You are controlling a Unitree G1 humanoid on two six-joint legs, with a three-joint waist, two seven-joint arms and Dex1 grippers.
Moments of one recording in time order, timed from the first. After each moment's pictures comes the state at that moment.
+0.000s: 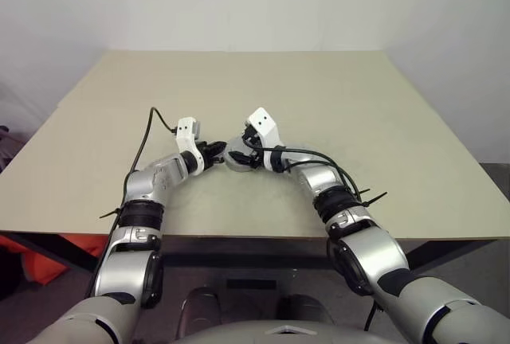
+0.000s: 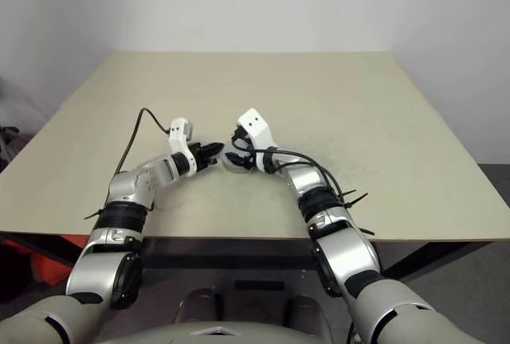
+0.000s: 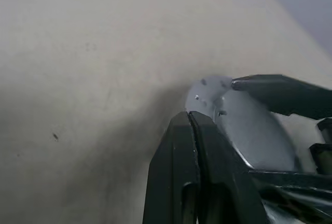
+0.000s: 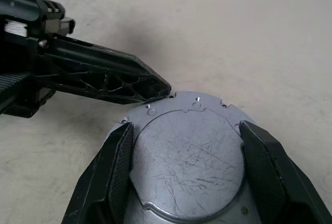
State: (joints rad) left arm -0.60 0.18 0.17 0.47 -0.44 0.68 -0.54; right arm -0.79 -0.06 0.18 0.78 -0.01 0.16 0.64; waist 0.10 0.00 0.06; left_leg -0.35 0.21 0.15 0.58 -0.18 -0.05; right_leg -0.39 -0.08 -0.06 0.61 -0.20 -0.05
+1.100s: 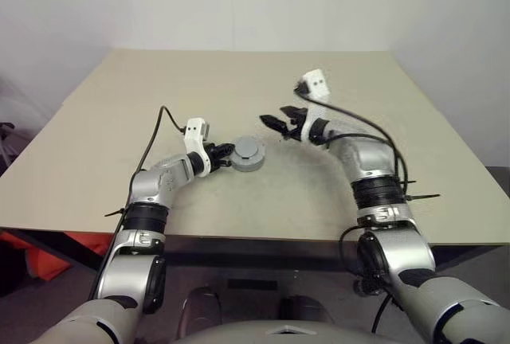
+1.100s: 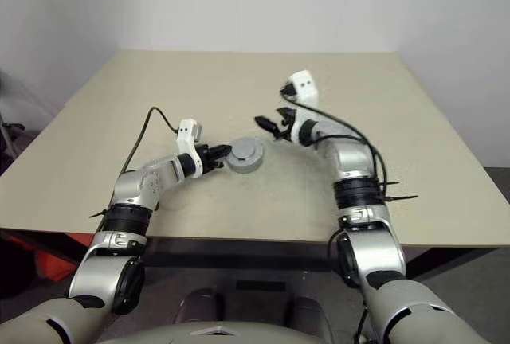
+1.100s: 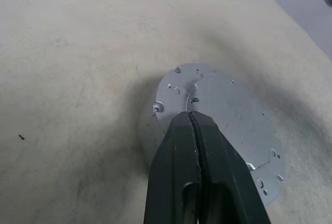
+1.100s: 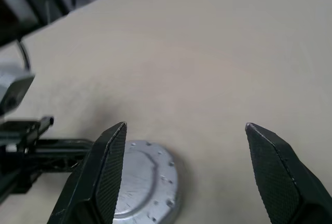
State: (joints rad) left arm -0.60 0.17 0.11 0.41 -0.39 0.70 -0.54; right arm -0.78 -0.22 -0.11 0.39 0.27 0.69 0.61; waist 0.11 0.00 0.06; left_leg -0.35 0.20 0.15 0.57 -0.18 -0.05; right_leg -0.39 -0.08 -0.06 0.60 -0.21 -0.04
